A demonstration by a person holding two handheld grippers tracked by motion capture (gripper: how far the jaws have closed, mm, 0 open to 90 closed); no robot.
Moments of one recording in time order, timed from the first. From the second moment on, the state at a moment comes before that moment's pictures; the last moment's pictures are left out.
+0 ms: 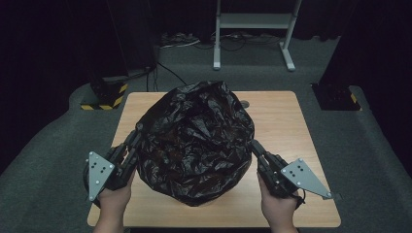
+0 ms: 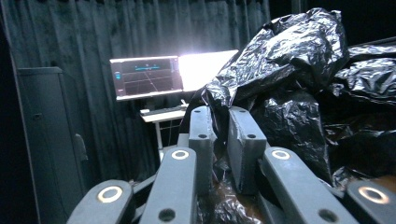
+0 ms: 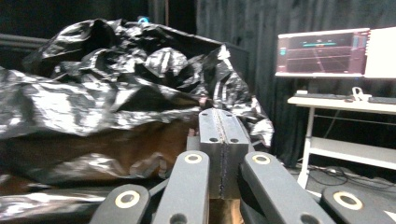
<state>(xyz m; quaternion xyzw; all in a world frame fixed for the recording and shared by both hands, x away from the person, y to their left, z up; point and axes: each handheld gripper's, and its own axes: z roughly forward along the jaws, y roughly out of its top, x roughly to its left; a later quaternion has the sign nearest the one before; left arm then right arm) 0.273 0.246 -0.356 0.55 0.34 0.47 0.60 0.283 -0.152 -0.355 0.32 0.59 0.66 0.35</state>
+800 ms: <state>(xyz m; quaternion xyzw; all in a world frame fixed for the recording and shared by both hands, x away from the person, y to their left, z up) 0.276 0.263 -0.370 0.51 0.38 0.49 0.60 0.351 -0.143 -0.366 0.36 0.61 0.64 0.29</state>
